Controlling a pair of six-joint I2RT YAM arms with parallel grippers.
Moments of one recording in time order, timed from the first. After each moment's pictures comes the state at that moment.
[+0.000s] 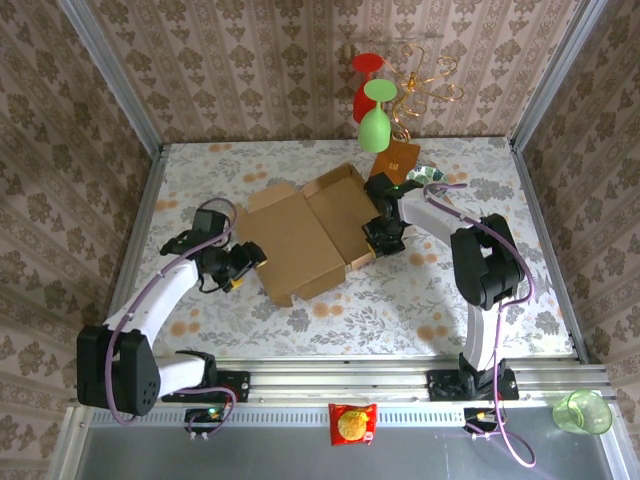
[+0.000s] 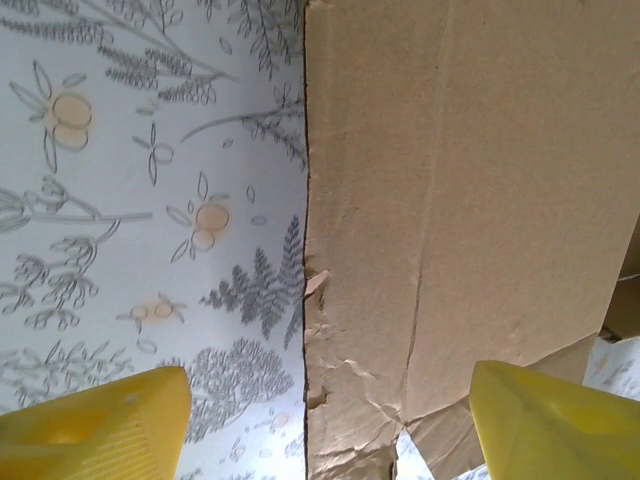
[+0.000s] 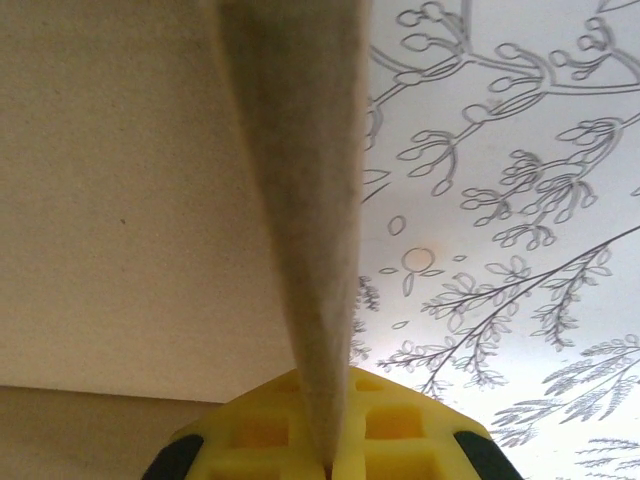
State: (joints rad) left arm -0.23 1.21 0.80 -0.72 0.35 -0.78; right arm 0.42 1.94 1.44 -0.94 -0.16 1.54
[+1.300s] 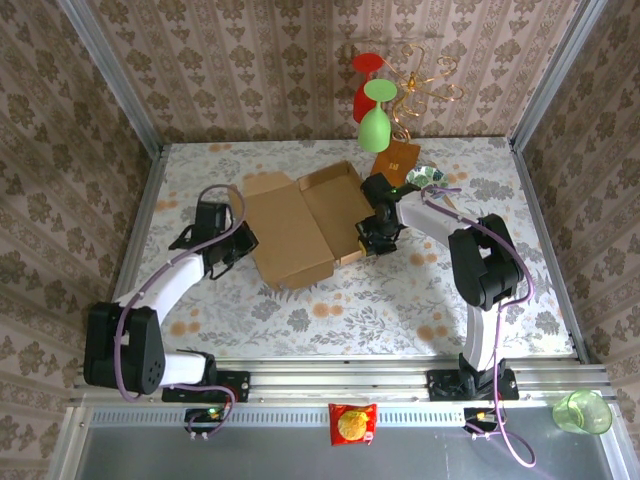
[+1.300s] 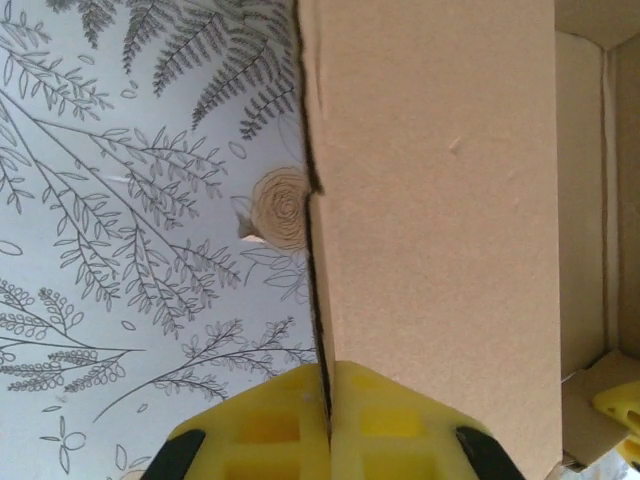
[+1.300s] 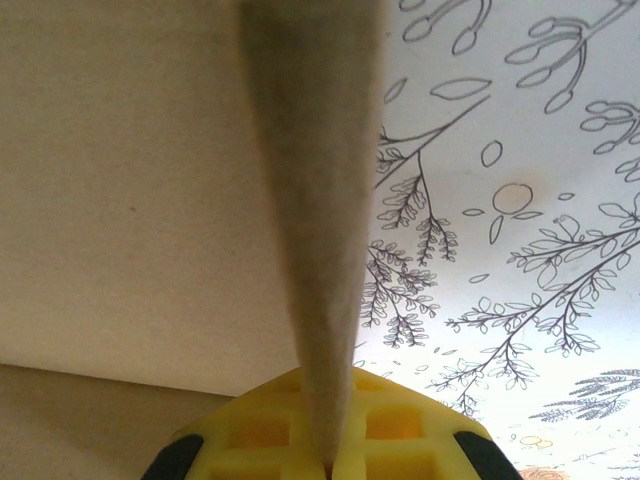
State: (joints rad) left arm -0.24 1.33 0.79 -0.34 0.26 -0.69; right arm 0.44 1.94 1.42 -0.84 -0.24 1.60
